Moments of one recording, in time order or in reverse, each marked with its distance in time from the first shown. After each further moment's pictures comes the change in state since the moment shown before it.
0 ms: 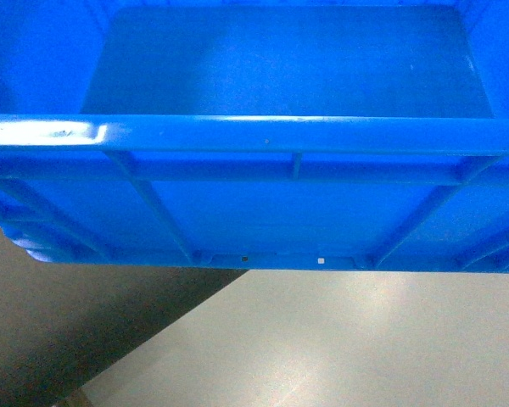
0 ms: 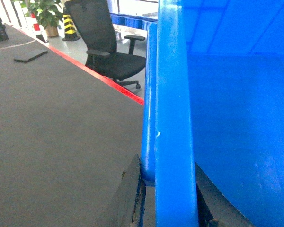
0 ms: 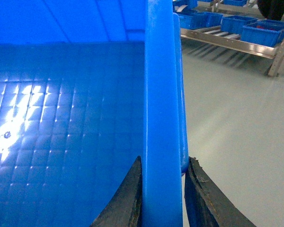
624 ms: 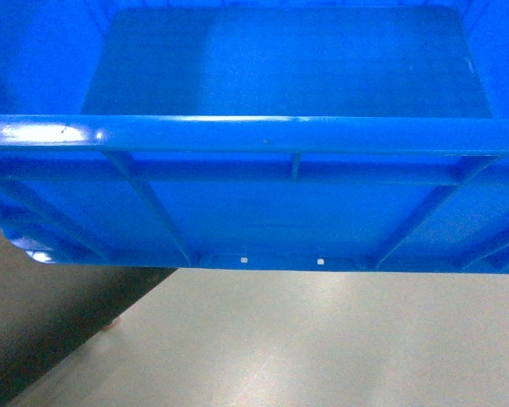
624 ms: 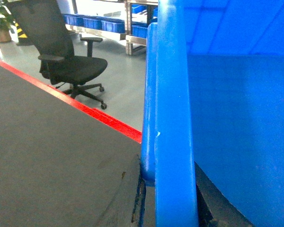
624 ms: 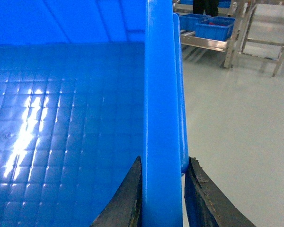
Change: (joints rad) left arm 0.000 0.000 0.000 -0.001 0.000 0.000; right arm 0.000 0.000 0.000 0.000 0.001 0.000
